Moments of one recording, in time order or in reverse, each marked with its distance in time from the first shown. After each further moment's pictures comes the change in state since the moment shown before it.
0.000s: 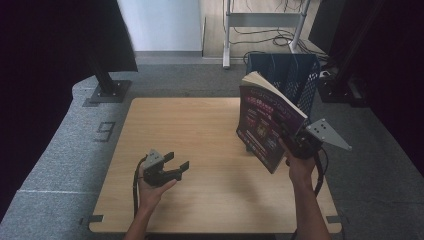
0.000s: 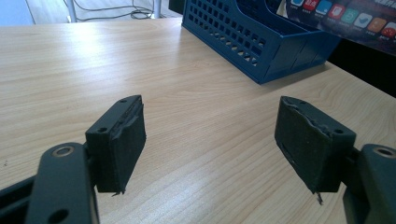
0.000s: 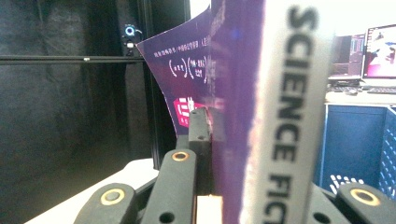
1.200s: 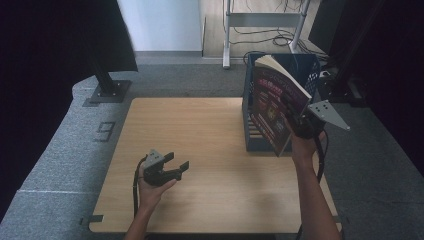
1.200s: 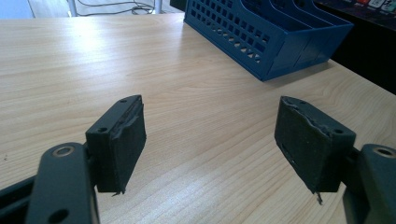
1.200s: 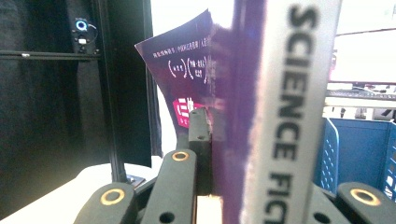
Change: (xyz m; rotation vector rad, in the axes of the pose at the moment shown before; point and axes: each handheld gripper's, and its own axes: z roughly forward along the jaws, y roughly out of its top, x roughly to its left) left arm 0.003 -0.002 0.002 0.012 0.003 -0.012; right arm -0.032 0.011 0.034 0.004 -0.165 -0.048
